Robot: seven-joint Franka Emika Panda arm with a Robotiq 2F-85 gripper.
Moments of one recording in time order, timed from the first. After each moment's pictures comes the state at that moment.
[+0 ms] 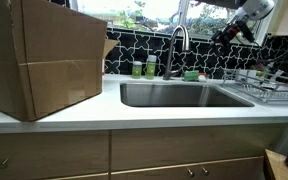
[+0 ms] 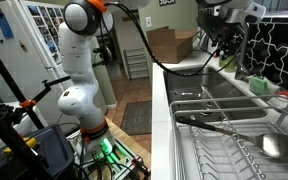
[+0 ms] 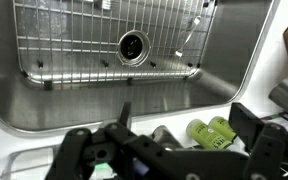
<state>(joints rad) -0.73 0.23 -0.16 -1.48 0.56 1.66 -0.29</state>
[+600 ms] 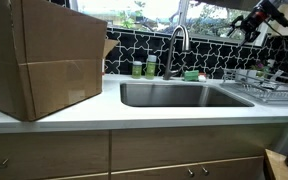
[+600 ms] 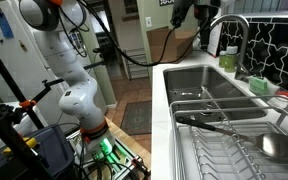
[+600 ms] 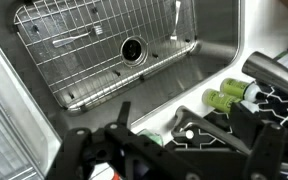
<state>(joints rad) -0.66 -0.11 -0.29 -1.77 0.53 1.74 0.09</state>
